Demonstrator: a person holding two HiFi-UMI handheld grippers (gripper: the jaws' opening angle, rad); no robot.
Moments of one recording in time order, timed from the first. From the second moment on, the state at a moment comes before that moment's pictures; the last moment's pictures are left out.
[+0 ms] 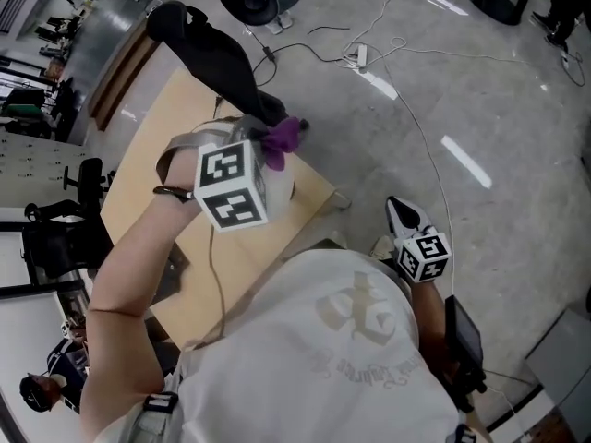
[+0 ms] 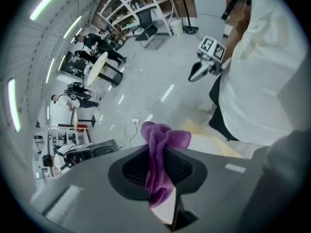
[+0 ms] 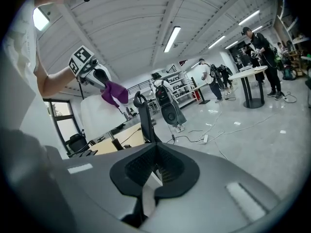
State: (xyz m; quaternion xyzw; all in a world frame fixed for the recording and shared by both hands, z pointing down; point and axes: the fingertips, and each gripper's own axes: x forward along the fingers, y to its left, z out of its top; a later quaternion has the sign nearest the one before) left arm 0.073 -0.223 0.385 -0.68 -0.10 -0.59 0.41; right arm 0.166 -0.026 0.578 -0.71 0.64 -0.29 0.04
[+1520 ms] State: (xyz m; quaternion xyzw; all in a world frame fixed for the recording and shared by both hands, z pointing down) left arm 0.037 -0.187 0.302 -0.83 0.32 -0.35 0.28; right arm 0.134 -0.053 0.582 -0.58 0.75 -0.30 -0.01
